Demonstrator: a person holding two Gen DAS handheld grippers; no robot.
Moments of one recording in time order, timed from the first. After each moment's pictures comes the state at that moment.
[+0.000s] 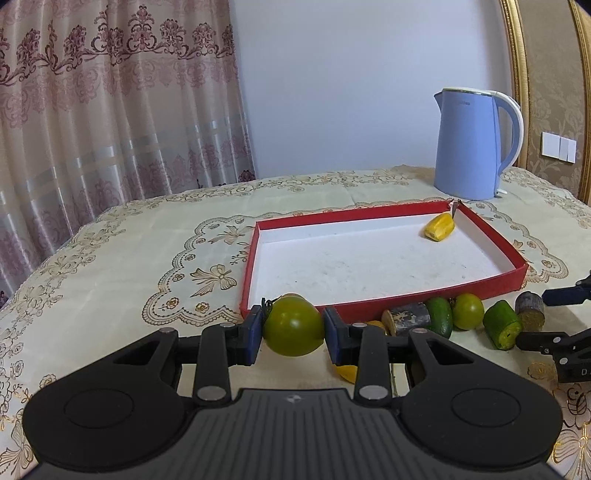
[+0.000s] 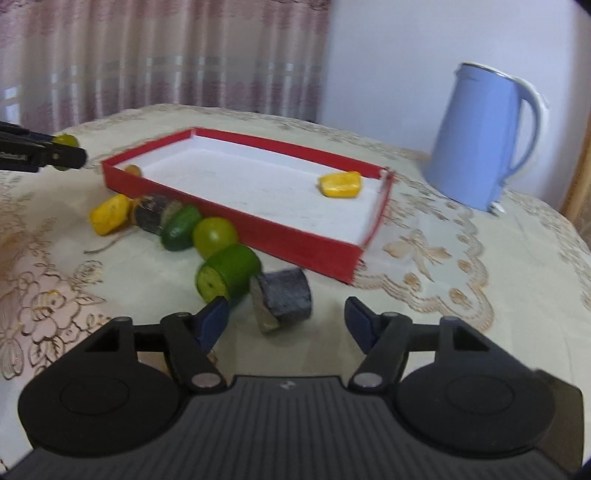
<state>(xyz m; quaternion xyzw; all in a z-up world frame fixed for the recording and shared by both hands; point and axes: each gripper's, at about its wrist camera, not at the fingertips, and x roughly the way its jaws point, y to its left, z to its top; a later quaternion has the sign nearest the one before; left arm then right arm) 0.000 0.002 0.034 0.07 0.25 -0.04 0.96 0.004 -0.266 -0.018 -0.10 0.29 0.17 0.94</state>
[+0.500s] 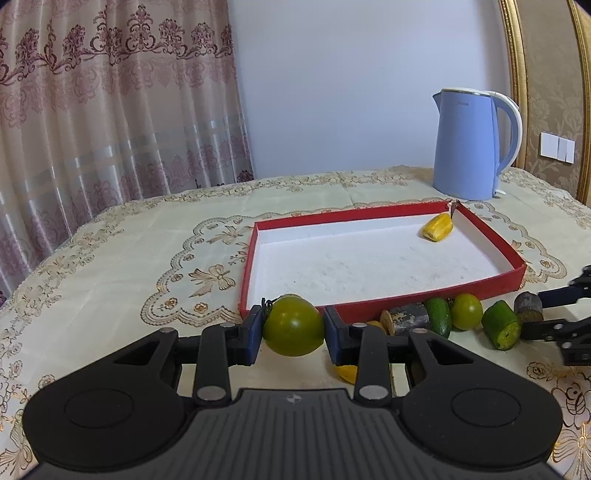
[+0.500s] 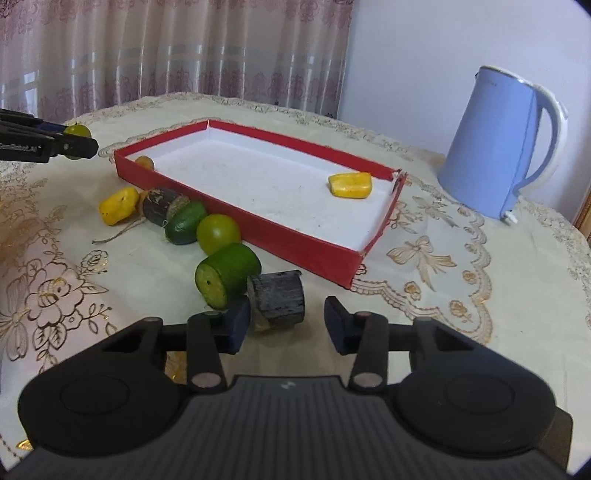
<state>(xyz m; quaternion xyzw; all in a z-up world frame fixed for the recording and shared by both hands) -0.001 0.002 0.033 0.07 0.25 -0.04 0.96 0.013 -0.271 -0.014 -0.13 0.31 0.19 0.92</state>
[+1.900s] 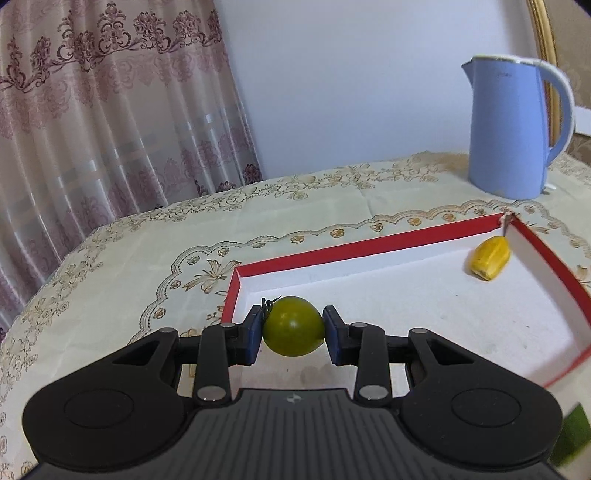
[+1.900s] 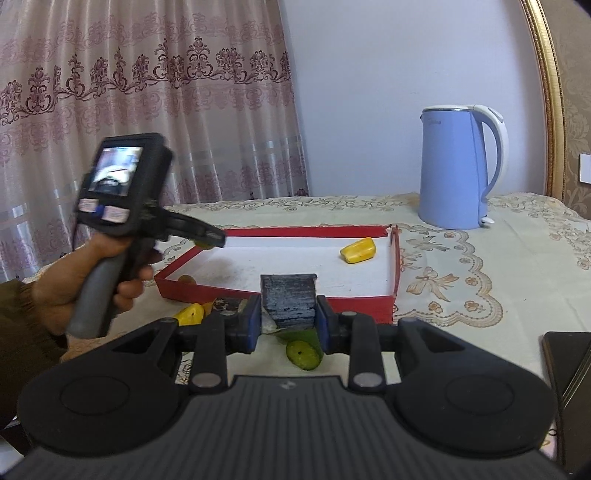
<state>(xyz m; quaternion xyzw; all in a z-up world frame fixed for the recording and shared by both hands) 0.135 -0.041 0.028 0.12 0.28 -0.01 0.95 -0.064 -0.250 0.027 0.04 0.19 0.14 0.97</state>
